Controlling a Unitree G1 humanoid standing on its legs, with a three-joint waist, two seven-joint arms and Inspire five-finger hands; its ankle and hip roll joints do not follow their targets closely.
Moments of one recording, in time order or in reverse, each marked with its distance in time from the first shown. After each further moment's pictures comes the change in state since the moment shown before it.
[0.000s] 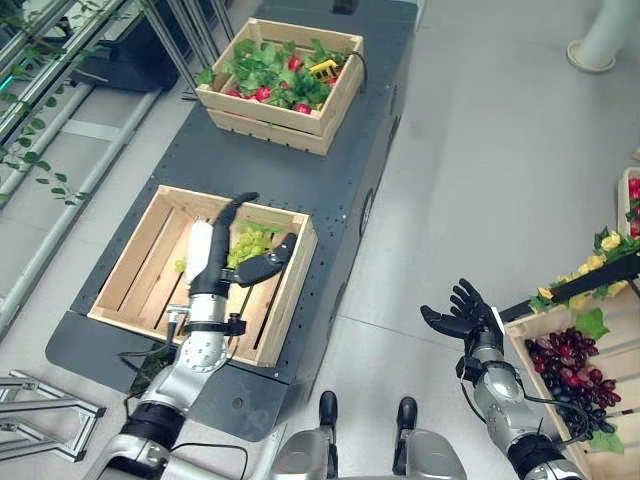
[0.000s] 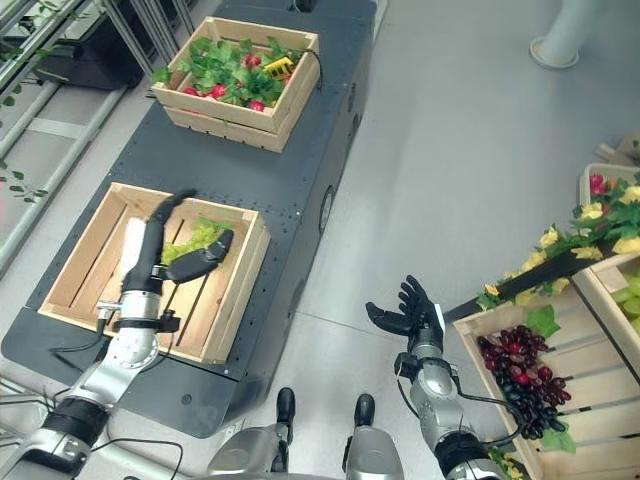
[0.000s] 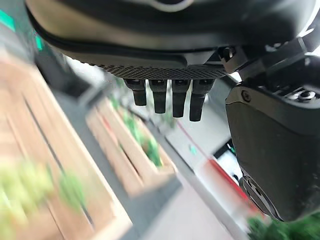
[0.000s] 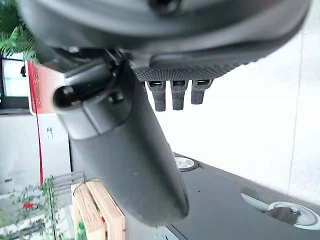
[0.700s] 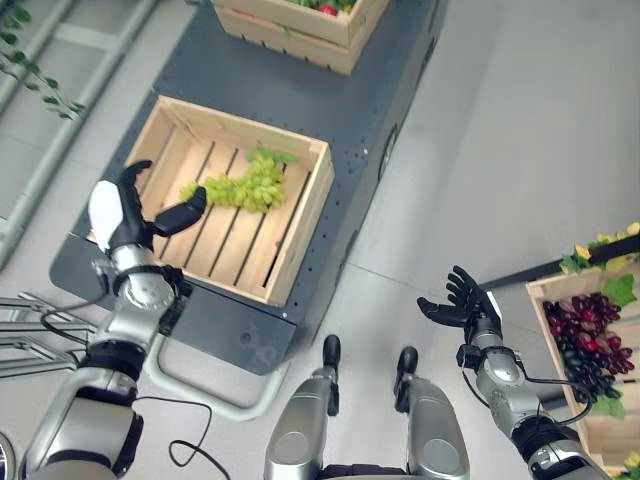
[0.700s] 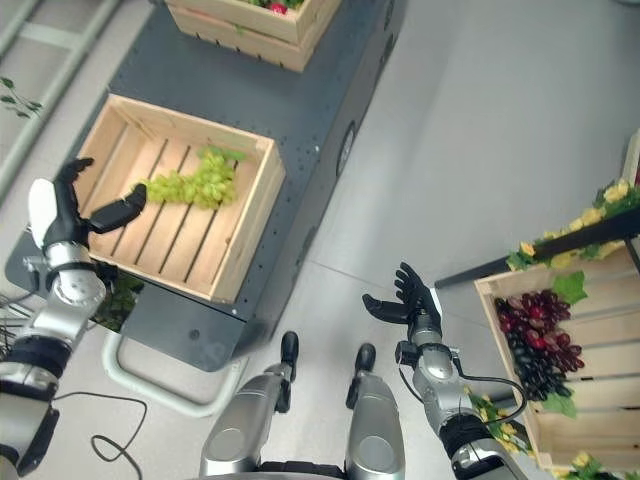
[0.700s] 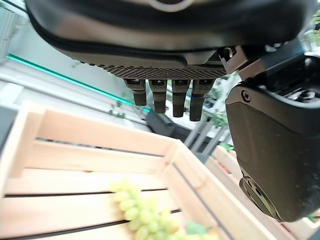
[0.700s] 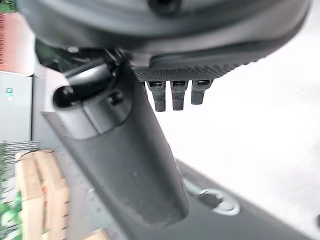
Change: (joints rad) left arm -0.421 0.171 -0.045 0.409 -0.209 0.308 -0.036; right arm -0.113 -0.076 0.093 0.049 0.000 0.010 0.017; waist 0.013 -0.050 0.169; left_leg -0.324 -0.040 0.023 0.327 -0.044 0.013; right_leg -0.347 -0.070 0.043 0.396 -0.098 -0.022
